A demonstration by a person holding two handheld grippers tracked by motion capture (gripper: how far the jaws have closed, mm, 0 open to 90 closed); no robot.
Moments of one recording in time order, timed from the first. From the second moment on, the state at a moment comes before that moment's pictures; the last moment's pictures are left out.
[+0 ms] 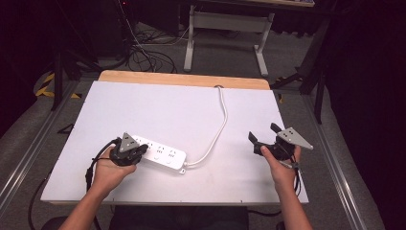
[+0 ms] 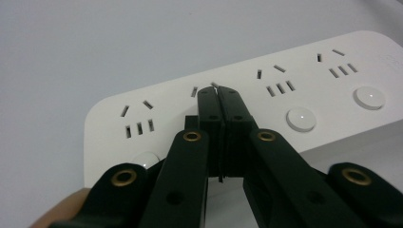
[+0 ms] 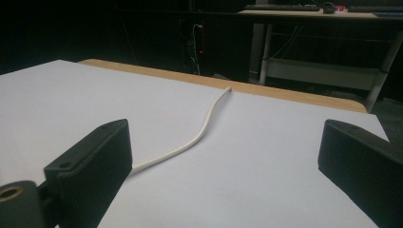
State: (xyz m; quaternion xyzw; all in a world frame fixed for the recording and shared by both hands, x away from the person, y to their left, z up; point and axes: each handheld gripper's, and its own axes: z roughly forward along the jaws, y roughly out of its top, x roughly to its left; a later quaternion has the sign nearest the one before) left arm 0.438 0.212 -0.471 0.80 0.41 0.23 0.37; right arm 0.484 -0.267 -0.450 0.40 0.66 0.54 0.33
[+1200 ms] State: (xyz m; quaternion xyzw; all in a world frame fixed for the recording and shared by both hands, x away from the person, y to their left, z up) left arm 0.421 0.264 -0.439 0.62 0.45 0.35 0.54; right arm 0.484 -0.268 -0.450 0.40 0.66 0.54 0.33
